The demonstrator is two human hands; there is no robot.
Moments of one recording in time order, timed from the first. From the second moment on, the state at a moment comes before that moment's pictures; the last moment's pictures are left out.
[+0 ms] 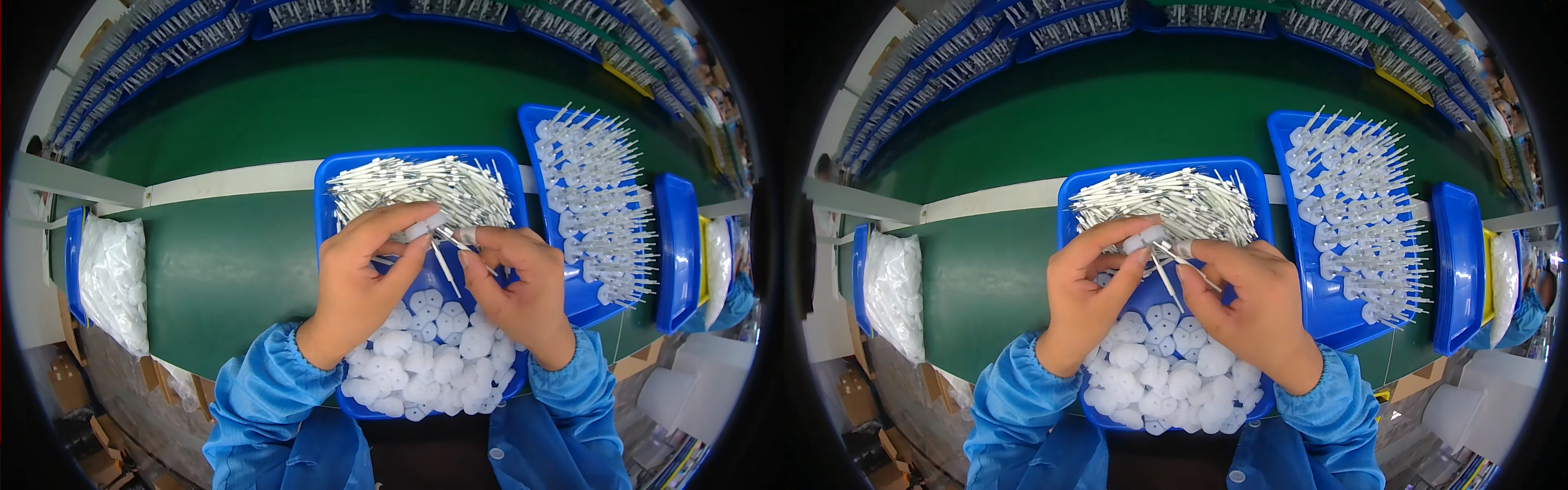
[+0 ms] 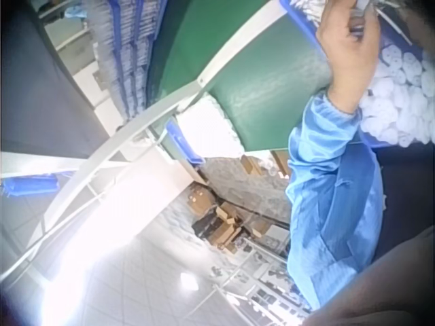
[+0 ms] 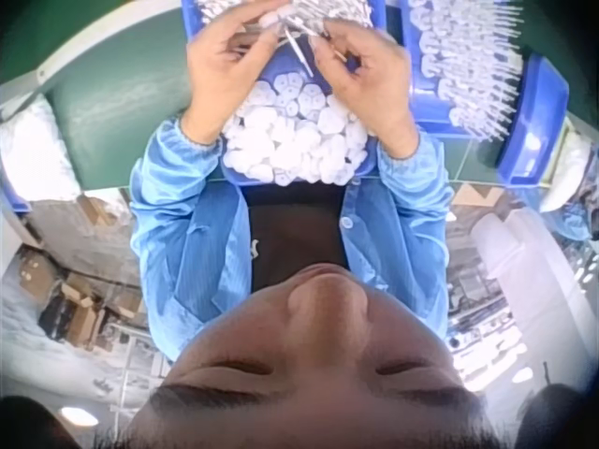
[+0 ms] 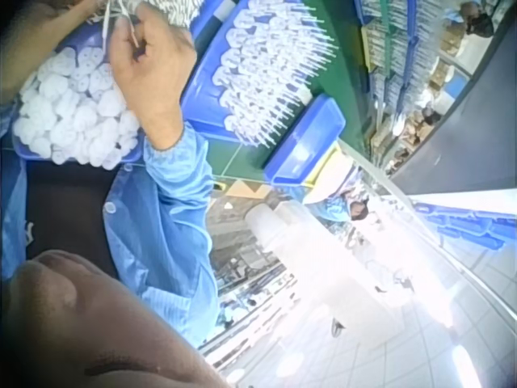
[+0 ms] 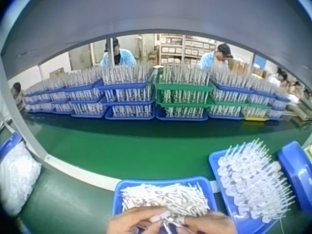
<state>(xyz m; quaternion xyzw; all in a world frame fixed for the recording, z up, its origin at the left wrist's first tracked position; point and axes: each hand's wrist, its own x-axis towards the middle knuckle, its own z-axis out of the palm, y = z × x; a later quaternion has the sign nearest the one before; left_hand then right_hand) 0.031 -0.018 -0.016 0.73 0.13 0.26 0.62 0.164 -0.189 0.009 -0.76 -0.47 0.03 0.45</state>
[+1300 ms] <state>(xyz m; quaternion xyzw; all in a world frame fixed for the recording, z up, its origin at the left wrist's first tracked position) 0.029 -0.018 -0.013 0.78 0.11 0.25 0.56 0.177 -0.187 0.001 -0.73 -0.49 -0.01 0.48</state>
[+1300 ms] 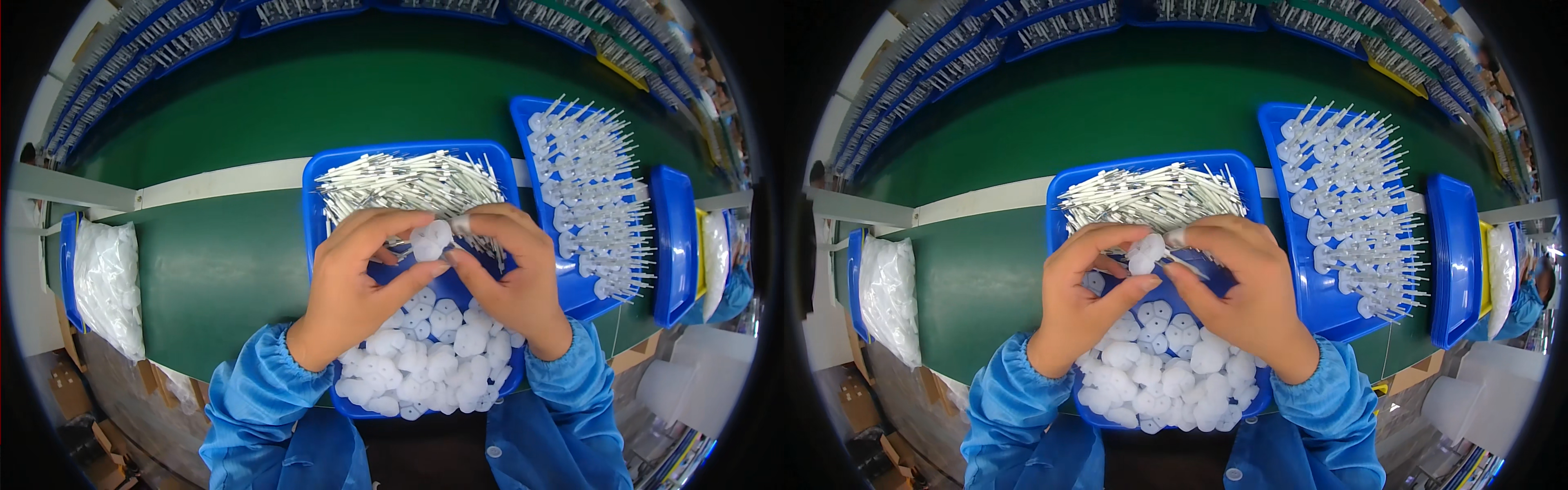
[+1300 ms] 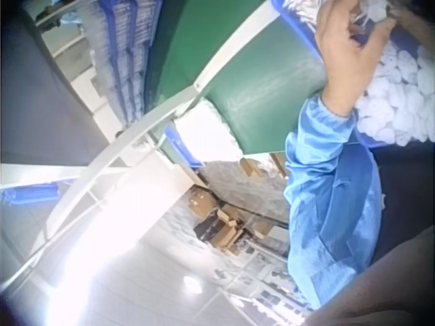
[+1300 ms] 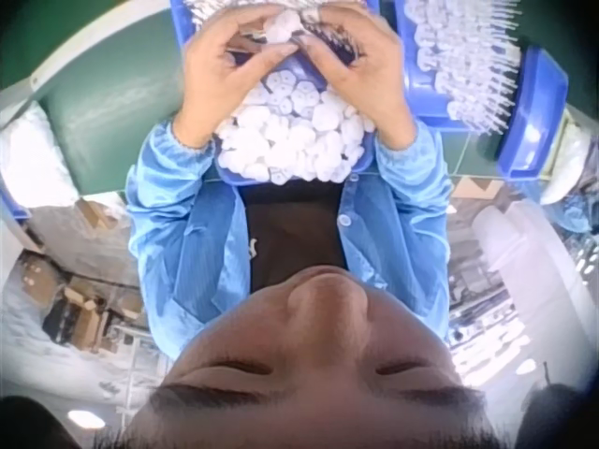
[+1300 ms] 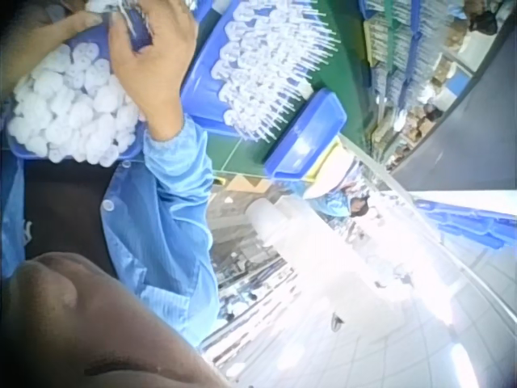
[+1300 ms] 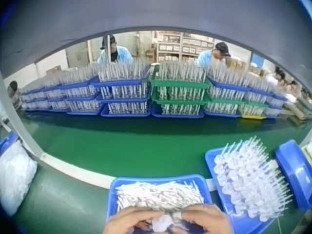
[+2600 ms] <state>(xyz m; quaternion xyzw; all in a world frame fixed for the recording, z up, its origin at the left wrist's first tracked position) 0.021 -0.006 -0.016 0.61 0.14 0.35 0.70 0.159 -0.161 0.004 -0.72 -0.68 -0.14 0.09</state>
